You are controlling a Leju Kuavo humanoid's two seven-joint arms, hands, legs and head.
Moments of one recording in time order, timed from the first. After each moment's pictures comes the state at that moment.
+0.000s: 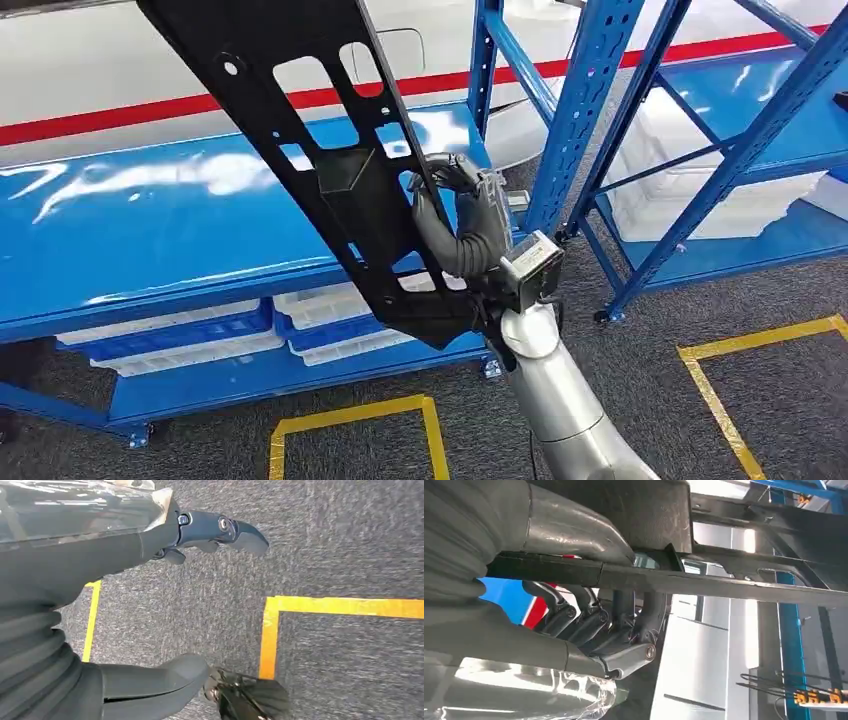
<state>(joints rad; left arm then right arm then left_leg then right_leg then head) -0.07 -0.13 0.77 -0.20 -0.67 0.20 -0.25 -0.42 0.11 0.39 -1.57 -0.02 -0.11 -0.54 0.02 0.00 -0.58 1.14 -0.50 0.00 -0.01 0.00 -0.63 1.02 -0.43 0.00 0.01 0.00</state>
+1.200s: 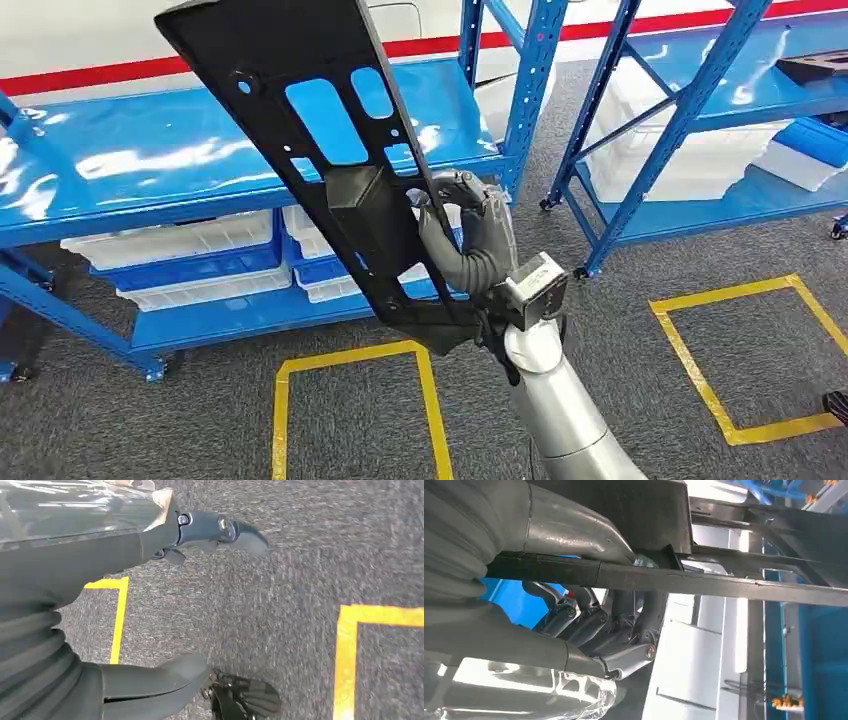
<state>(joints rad) -0.07 -0.13 0.79 -0.20 -0.67 0.20 -0.25 -0.36 0.10 0.38 -1.59 -0.01 -0.11 -0.57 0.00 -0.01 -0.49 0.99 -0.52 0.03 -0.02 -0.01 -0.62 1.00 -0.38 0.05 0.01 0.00</state>
